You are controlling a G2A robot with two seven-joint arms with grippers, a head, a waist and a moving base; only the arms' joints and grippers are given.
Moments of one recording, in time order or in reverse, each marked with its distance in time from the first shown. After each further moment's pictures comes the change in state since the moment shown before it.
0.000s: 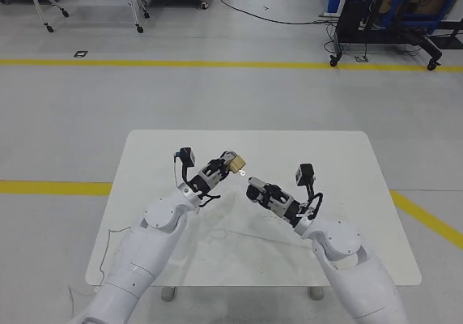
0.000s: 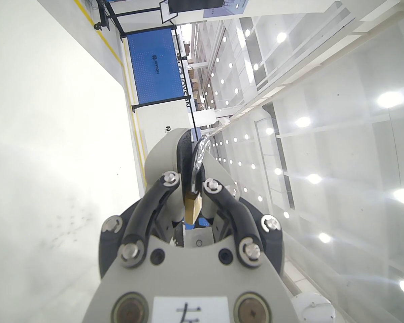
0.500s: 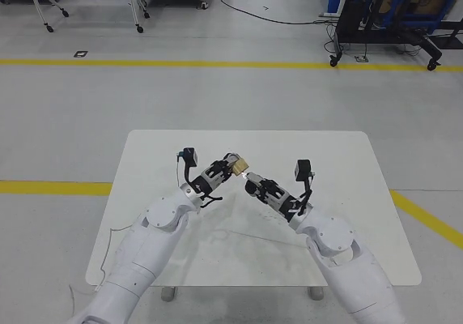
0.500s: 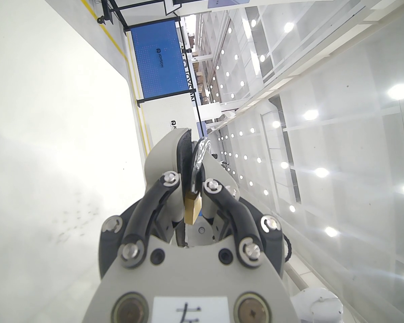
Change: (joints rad) left arm -0.009 -0.004 0.007 0.009 0.028 0.005 -0.024; right arm 0.054 -0.006 -0.047 0.034 -0.072 0.015 -0.095
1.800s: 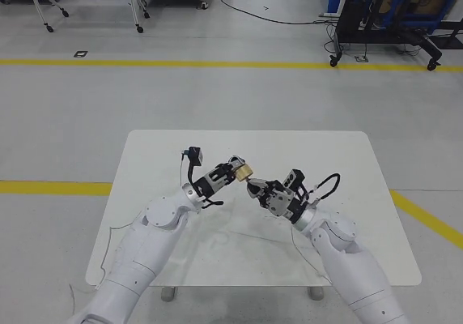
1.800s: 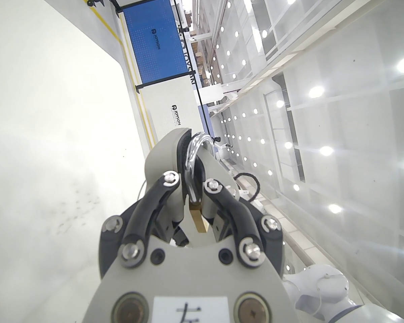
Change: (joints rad) left arm -0.009 -0.002 0.000 0.005 0.031 -0.053 -0.101; right arm 0.037 -0.010 0.050 0.164 0.641 0.173 0.290
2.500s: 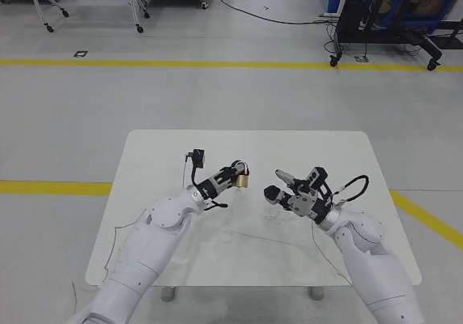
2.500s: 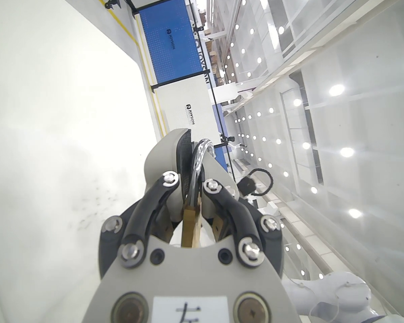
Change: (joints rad) left arm -0.010 -0.007 0.043 0.017 0.132 0.056 0.081; right arm -0.080 0.054 0.184 -0.066 -0.103 -0.032 0.111
